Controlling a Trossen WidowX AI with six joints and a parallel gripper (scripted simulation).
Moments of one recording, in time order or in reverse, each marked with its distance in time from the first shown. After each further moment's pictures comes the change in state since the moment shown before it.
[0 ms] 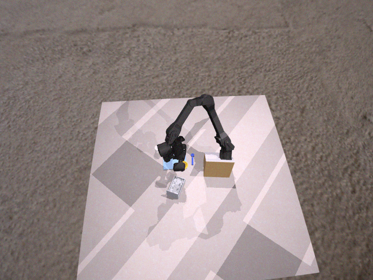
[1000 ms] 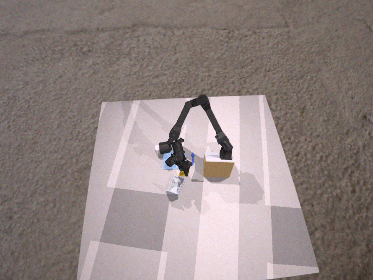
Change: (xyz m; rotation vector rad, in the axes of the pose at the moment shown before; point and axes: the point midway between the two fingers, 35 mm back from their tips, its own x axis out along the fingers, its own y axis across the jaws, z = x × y) arm 0.058 0.001 -0.001 -0.539 -0.016 0.493
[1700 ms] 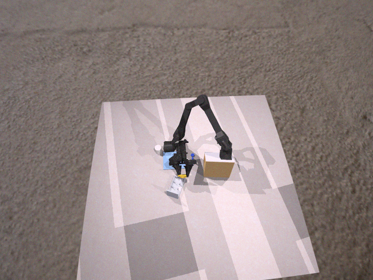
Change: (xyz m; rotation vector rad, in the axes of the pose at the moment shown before) arm 0.017 -0.016 -0.002 -0.405 -0.287 0.183
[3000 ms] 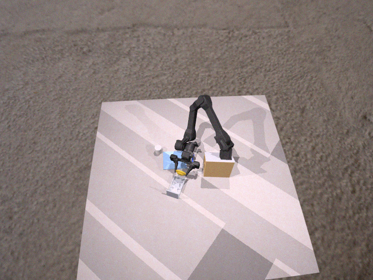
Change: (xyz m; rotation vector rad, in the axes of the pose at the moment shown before) arm -0.012 -0.024 -0.020 -0.686 -0.496 -0.231
